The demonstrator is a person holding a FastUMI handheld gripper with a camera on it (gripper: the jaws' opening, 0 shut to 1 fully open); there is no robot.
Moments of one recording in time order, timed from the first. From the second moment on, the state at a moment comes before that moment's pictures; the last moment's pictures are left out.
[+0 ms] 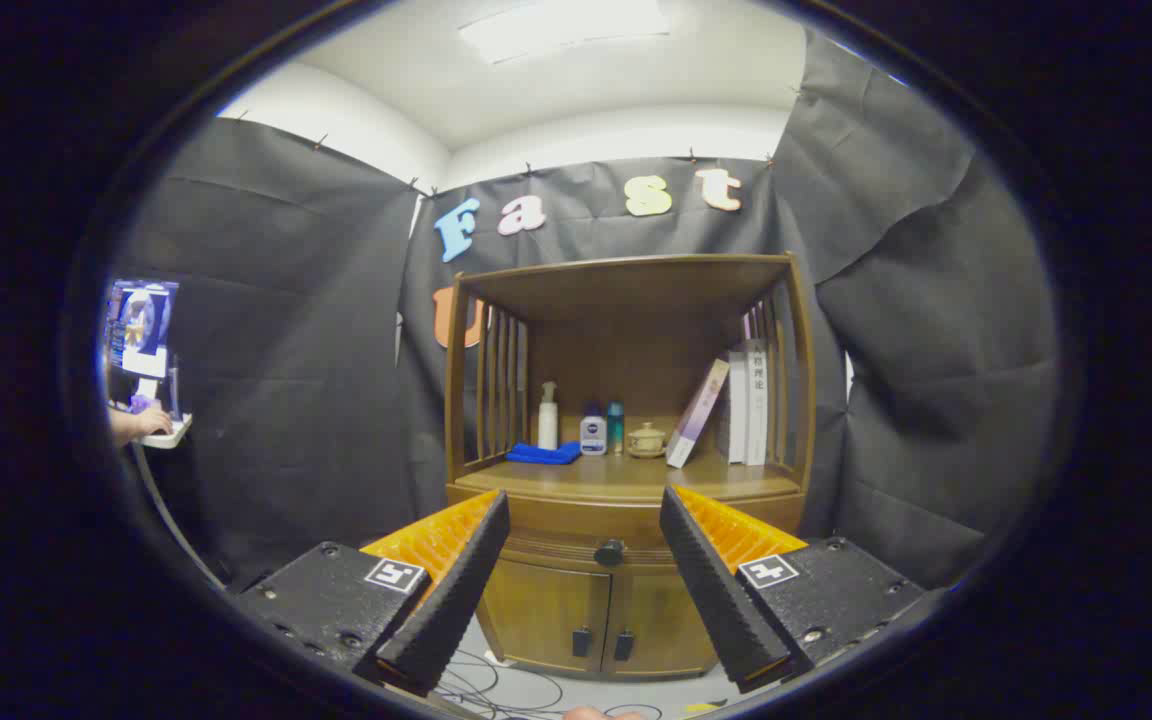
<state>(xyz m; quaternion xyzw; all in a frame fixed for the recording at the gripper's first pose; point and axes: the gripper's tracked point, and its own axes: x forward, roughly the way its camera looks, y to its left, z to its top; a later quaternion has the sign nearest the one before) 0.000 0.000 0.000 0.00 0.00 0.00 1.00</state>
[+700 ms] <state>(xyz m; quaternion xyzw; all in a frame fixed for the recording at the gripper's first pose) 0.033 0.024 -0.028 0.00 0.02 -0.02 1.00</state>
